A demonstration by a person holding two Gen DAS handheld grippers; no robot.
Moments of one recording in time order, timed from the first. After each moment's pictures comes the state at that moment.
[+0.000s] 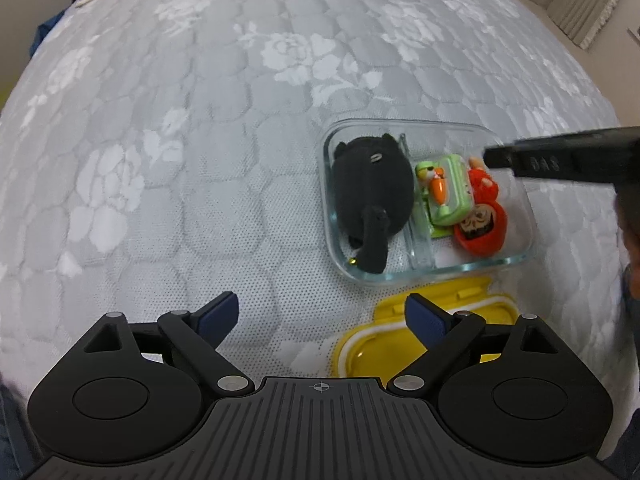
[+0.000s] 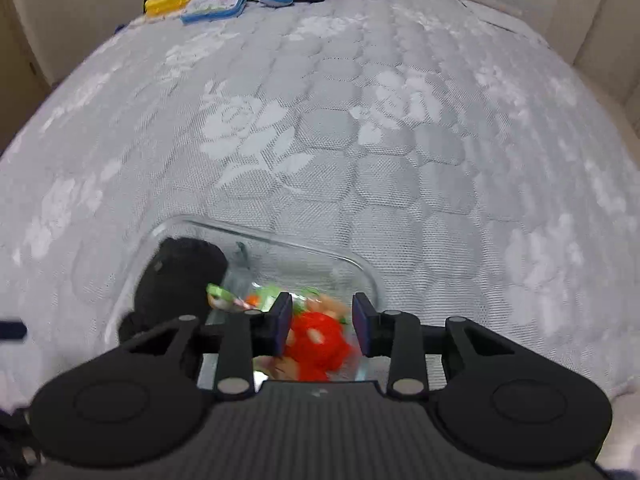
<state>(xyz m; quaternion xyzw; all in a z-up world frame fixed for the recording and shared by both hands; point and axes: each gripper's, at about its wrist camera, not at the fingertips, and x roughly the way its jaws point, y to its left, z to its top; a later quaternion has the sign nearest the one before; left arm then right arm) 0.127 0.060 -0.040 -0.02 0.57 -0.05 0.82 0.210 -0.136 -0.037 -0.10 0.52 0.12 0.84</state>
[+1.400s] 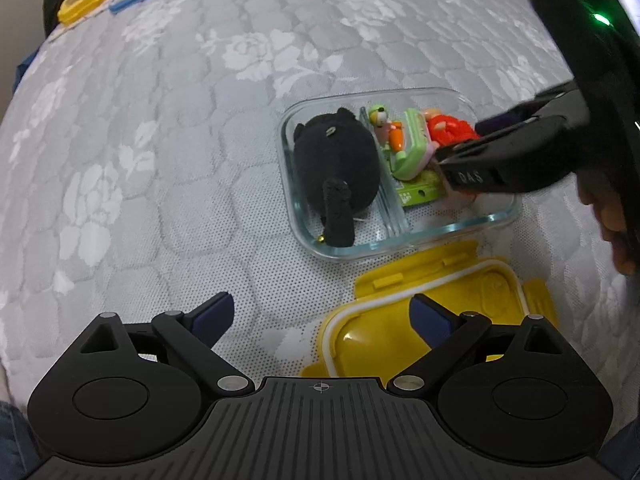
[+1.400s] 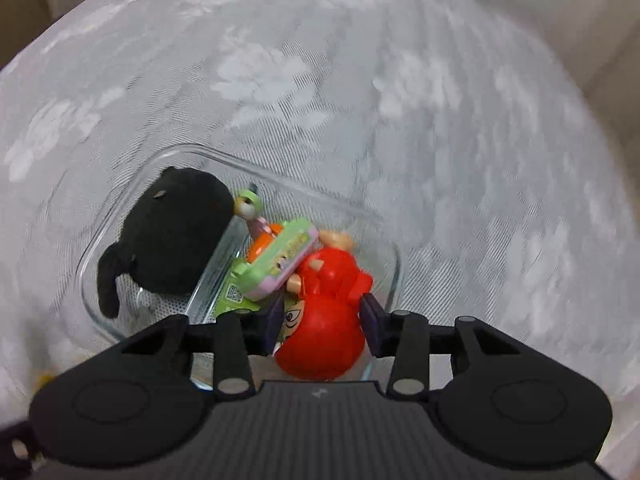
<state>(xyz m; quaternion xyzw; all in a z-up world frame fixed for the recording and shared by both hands) 0.106 0.032 -0.045 0.04 0.57 -0.08 0.82 0.180 -0.098 -0.067 -0.22 0.50 0.12 0.83</state>
